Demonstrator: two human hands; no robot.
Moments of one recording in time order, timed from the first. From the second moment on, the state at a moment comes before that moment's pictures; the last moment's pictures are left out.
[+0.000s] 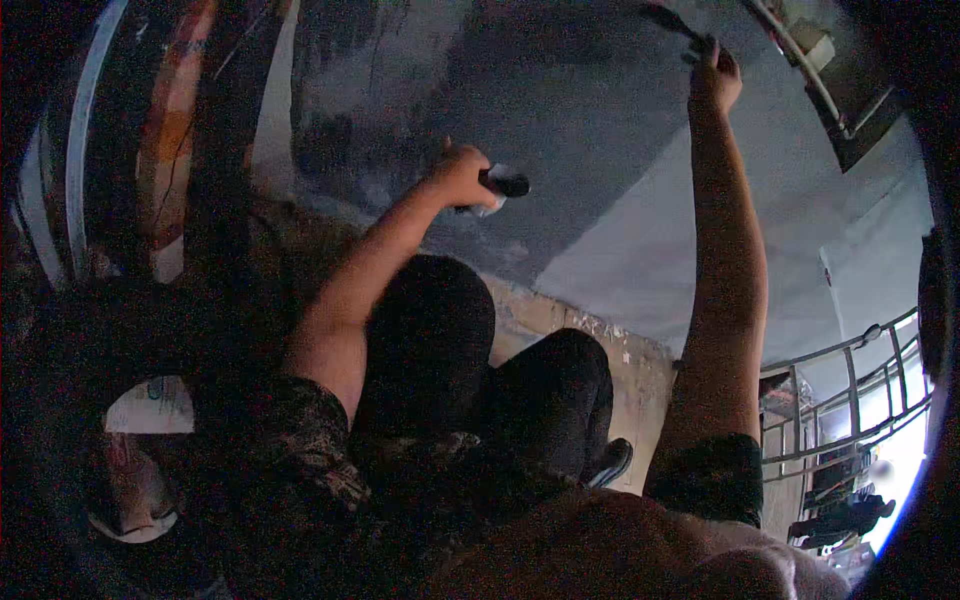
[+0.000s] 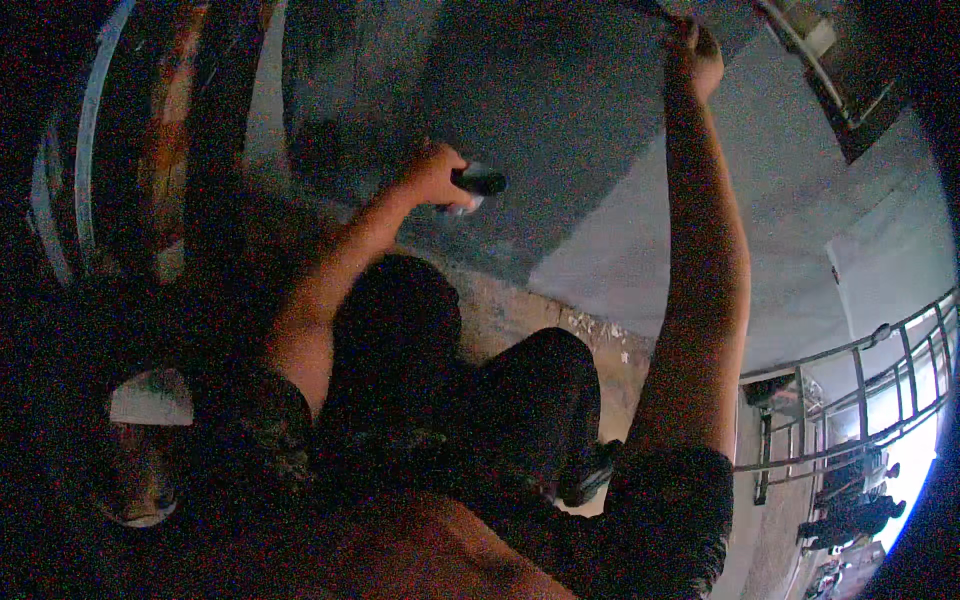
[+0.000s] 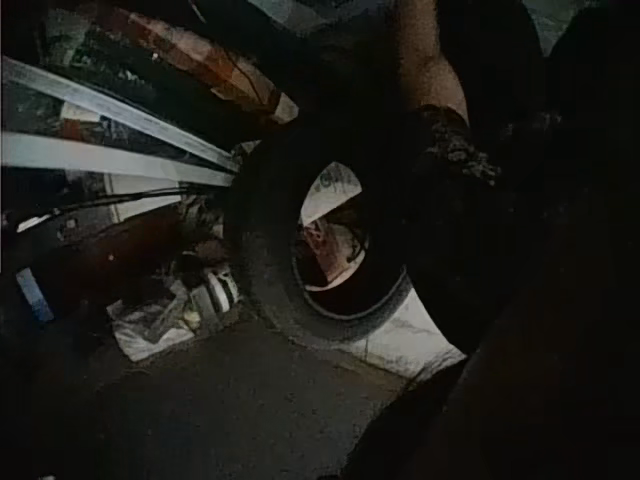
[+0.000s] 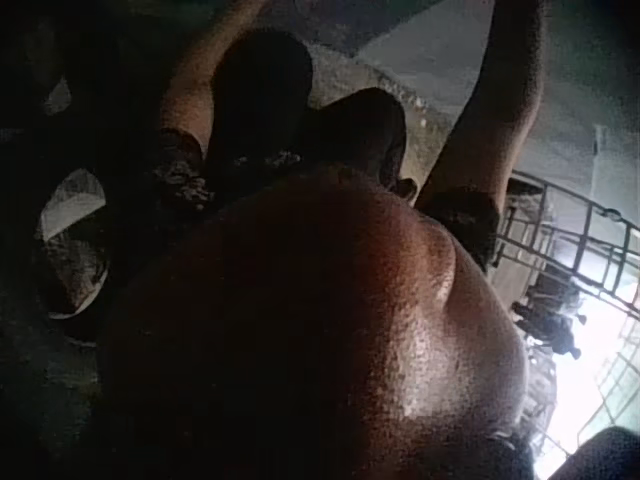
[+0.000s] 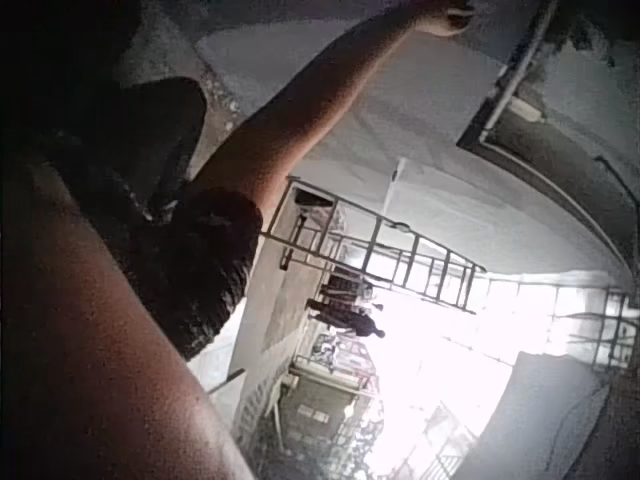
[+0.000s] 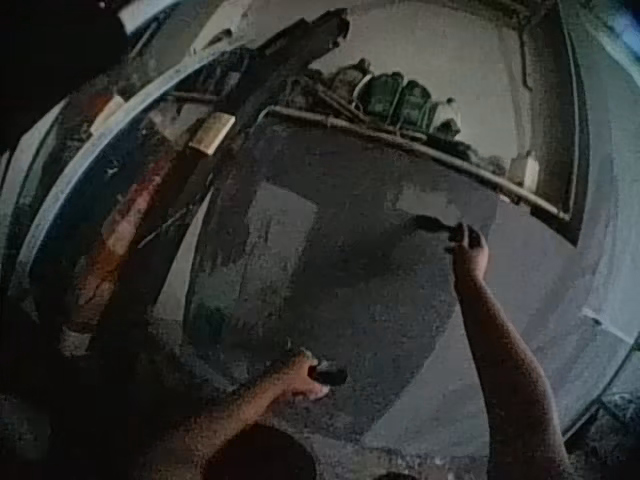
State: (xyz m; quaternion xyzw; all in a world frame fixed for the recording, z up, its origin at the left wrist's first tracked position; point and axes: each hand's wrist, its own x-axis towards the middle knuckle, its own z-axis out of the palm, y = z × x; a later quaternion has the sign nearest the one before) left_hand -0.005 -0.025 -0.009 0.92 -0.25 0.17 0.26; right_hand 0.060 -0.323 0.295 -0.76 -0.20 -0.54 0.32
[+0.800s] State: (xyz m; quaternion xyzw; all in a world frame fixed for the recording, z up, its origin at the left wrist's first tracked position) left_hand -0.002 -0.037 -0.028 0.91 -0.26 0.18 0.27; right_hand 0.034 -0.405 0.292 -0.66 -0.20 -0.54 0.49
